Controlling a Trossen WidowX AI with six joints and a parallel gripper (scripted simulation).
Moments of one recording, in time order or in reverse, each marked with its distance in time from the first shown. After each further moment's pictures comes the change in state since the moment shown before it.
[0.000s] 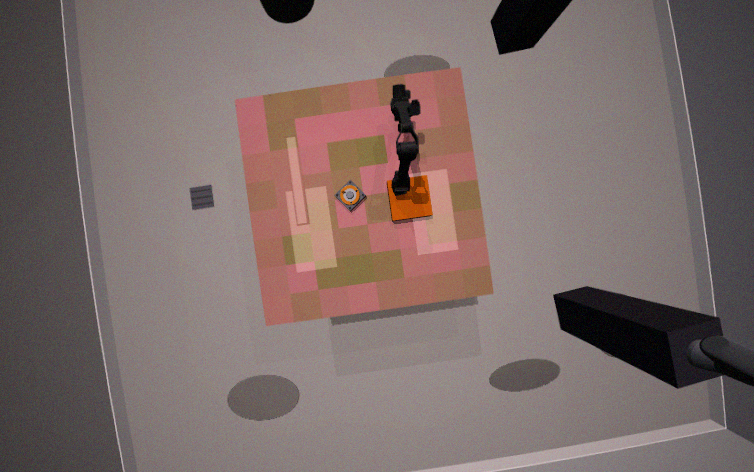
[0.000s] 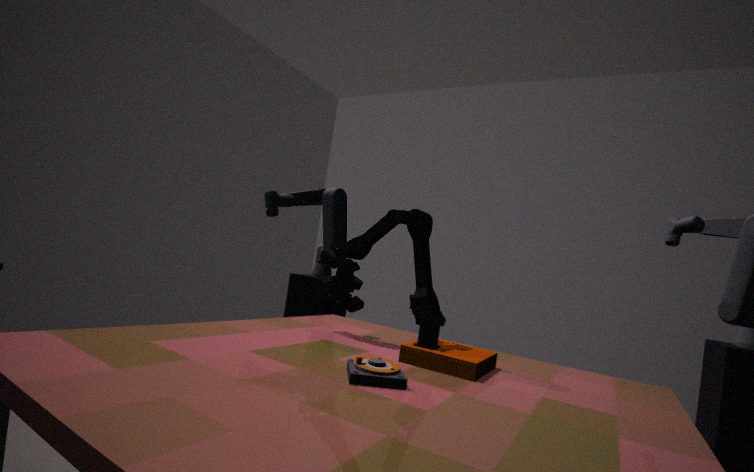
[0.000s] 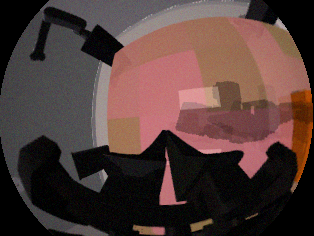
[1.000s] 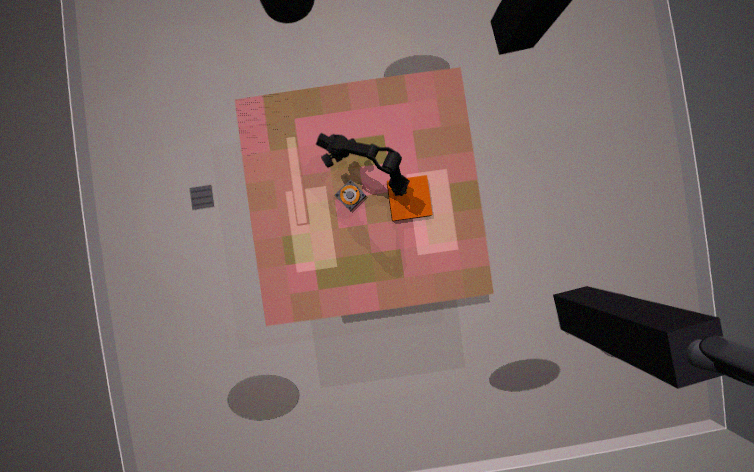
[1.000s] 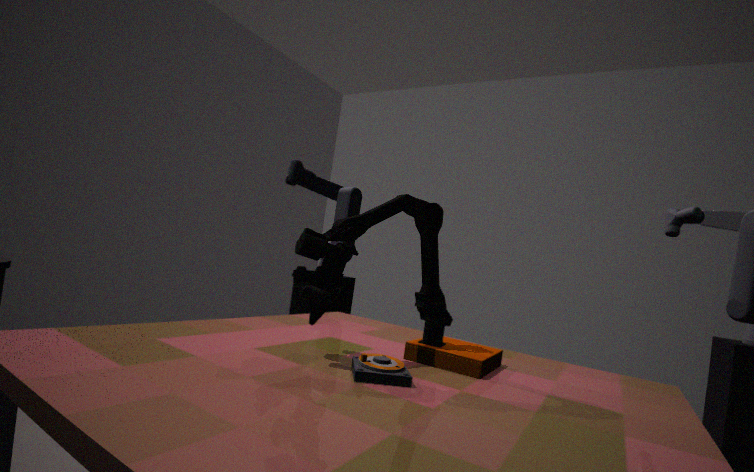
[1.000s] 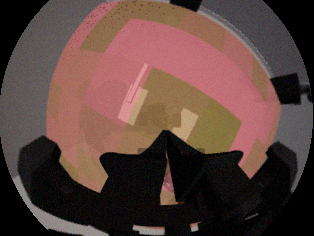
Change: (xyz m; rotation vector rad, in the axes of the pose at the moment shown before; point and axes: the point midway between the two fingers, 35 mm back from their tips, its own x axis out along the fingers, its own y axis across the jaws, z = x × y) arm -0.212 -0.186 -0.298 -2.011 0.531 0.345
